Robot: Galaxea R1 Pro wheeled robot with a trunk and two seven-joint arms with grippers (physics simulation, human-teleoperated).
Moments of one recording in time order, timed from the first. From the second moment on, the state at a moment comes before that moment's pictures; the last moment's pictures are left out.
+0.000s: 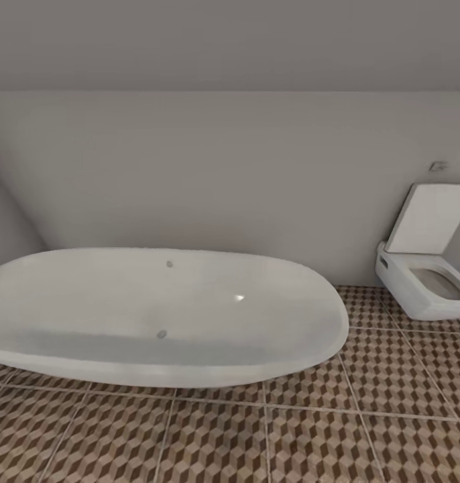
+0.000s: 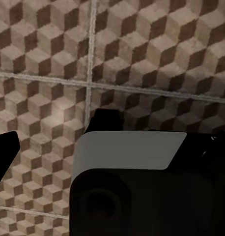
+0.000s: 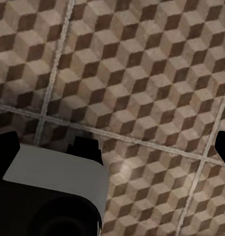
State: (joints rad) left arm -0.44 0.02 -2.00 -0.23 2.04 -0.02 0.28; right arm -0.30 0.00 0.65 0.00 -0.38 -0.25 -0.14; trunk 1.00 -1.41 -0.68
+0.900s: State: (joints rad) left arm -0.44 0.02 -2.00 -0.23 2.04 -0.02 0.28; right arm -0.30 0.00 0.65 0.00 -0.38 -0.25 -0.14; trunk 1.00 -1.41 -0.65
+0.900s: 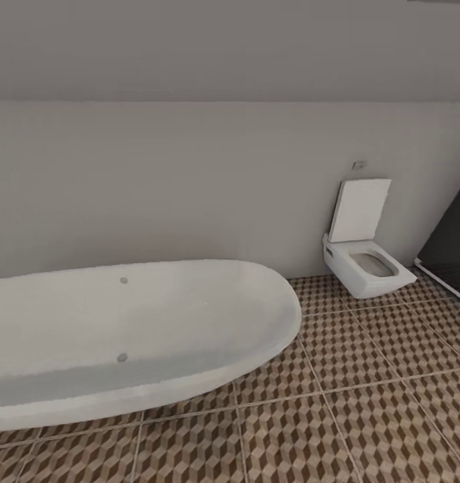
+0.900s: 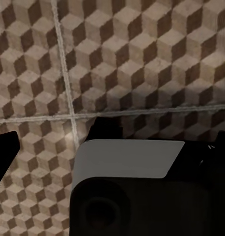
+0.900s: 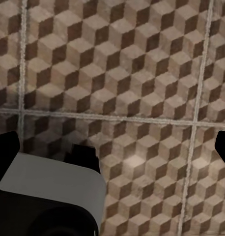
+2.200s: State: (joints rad) left arm -0.44 0.02 -2.00 -0.23 2.04 -0.02 0.28; right arm -0.30 0.00 0.65 0.00 -0.38 -0.25 -0.14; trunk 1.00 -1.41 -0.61
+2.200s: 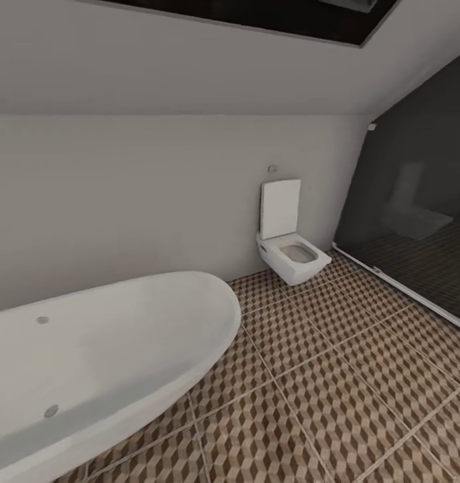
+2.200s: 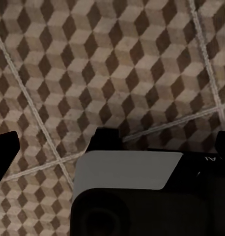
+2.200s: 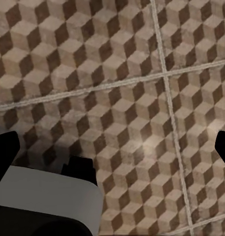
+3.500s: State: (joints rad) left arm -0.44 0.02 -2.00 -0.23 2.04 -0.02 0.28; right arm -0.30 0.00 0.65 0.00 -0.38 -0.25 -0.14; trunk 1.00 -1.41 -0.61
